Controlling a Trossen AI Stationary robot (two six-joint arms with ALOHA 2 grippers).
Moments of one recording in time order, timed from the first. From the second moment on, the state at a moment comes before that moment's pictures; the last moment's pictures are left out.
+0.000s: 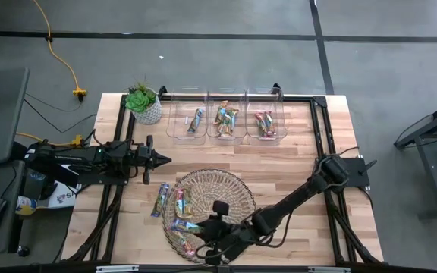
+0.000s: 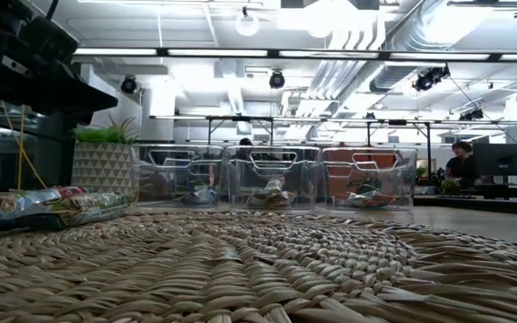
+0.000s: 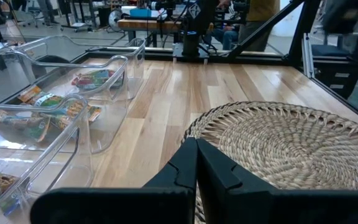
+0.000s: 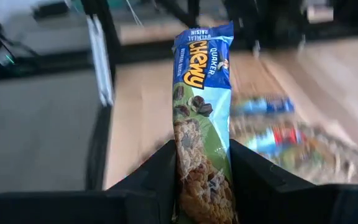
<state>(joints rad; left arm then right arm) -0.04 0.16 0.02 0.00 -0.08 -0.03 0.59 2.13 1.72 -0.13 0.59 0.45</state>
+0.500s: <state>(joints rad) -0.04 0.16 0.02 0.00 -0.08 -0.03 0.59 1.98 1.72 0.19 0.60 0.18</state>
